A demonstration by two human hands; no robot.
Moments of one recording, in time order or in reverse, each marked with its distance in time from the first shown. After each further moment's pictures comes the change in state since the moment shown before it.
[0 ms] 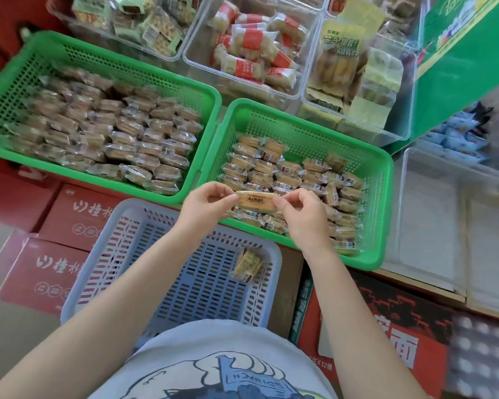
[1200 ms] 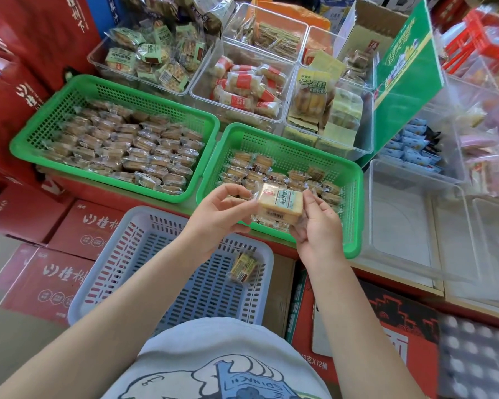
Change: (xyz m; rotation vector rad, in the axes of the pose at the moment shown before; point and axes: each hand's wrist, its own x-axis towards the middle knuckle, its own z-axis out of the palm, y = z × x) left_hand -0.112 0.038 0.011 -0.395 -0.254 0.107; right_hand -0.101 -0.044 -0.042 0.995 0.120 0.243
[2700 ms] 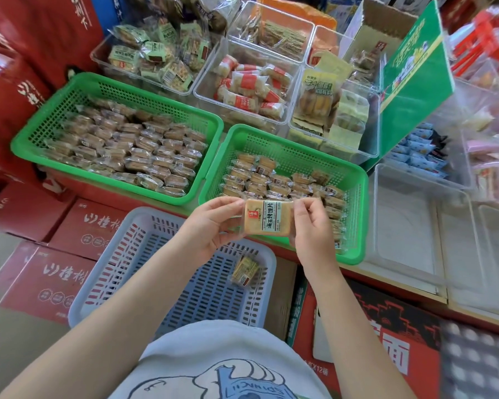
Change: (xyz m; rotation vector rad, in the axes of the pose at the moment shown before) left_hand 0.015 -0.006 -0.016 -0.205 0.078 -0.202; right_hand 0.011 0.020 -0.009 -0.677 -0.164 -0.358
